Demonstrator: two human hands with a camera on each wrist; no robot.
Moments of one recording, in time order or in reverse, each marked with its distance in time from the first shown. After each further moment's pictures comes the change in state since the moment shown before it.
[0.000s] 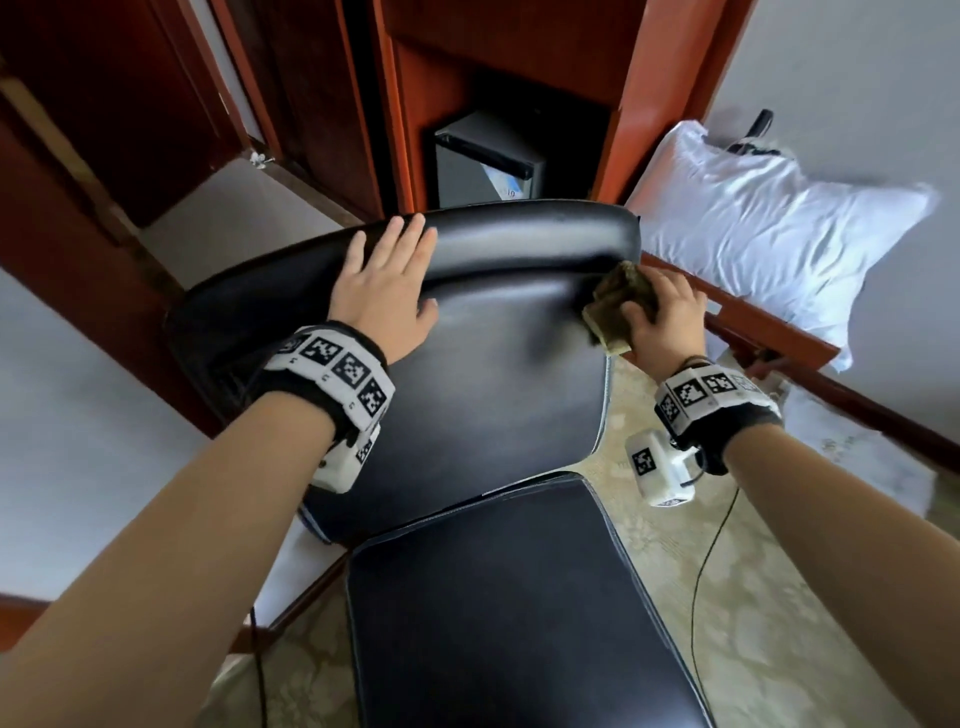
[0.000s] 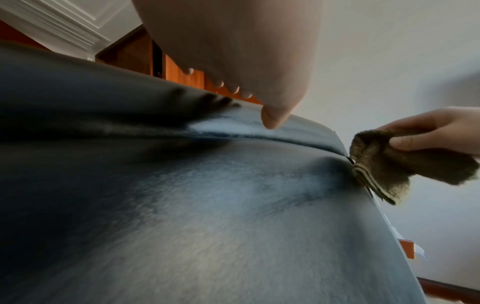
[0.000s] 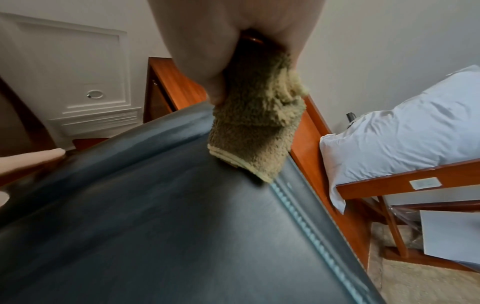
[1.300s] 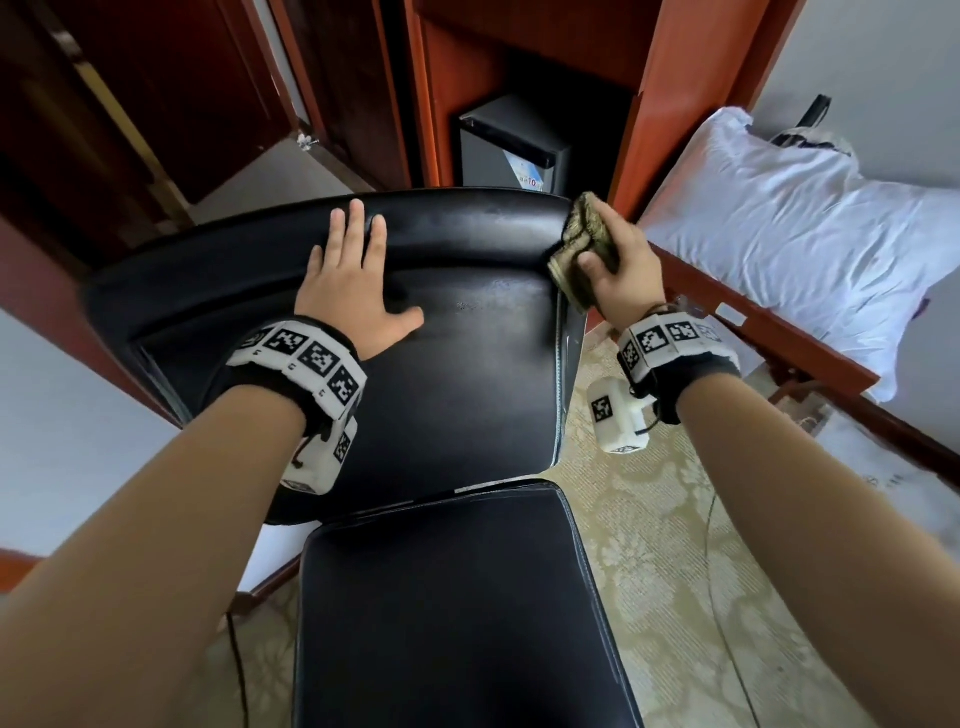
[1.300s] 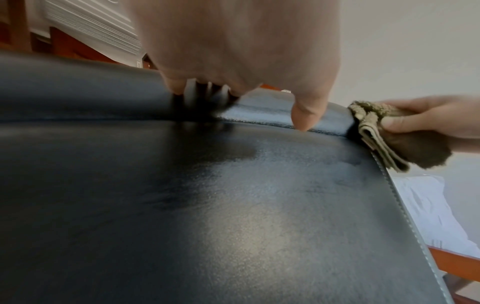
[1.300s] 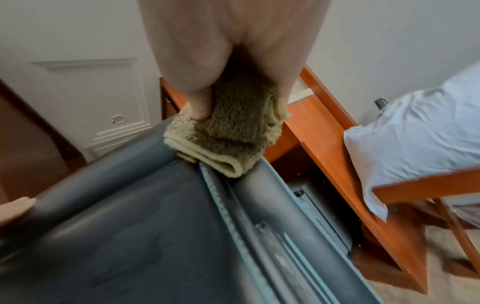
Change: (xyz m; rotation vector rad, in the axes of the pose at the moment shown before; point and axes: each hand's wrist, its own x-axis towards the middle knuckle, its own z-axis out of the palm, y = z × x) left_hand 0.023 0.068 0.011 -0.076 -0.144 -0.309; right_hand 0.082 0.046 0.005 0.355 -0.138 -0.243
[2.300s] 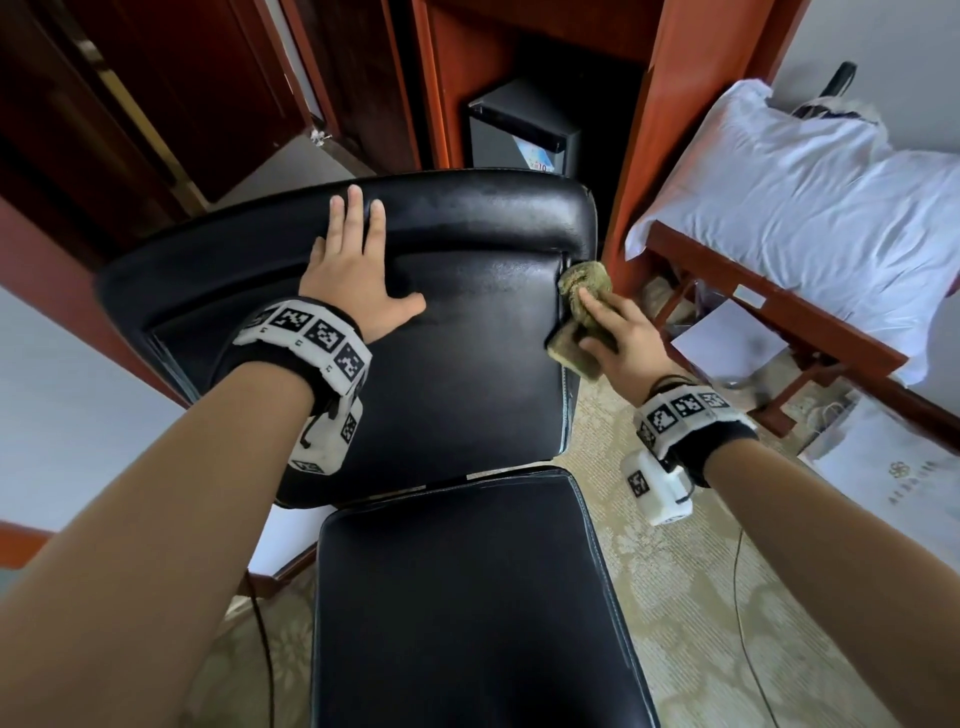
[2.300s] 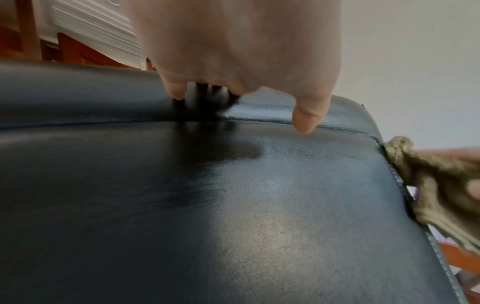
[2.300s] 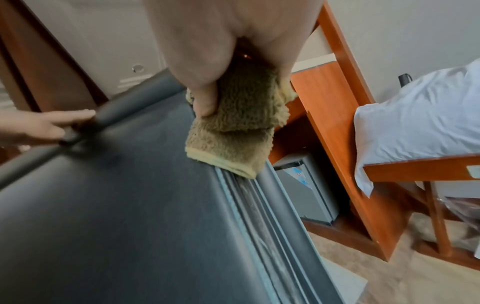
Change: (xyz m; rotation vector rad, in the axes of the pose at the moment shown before) left_hand -0.002 0.007 -0.001 0.009 -0.044 -0.044; right_hand -0.077 0.041 0.011 -0.147 -0.212 0.012
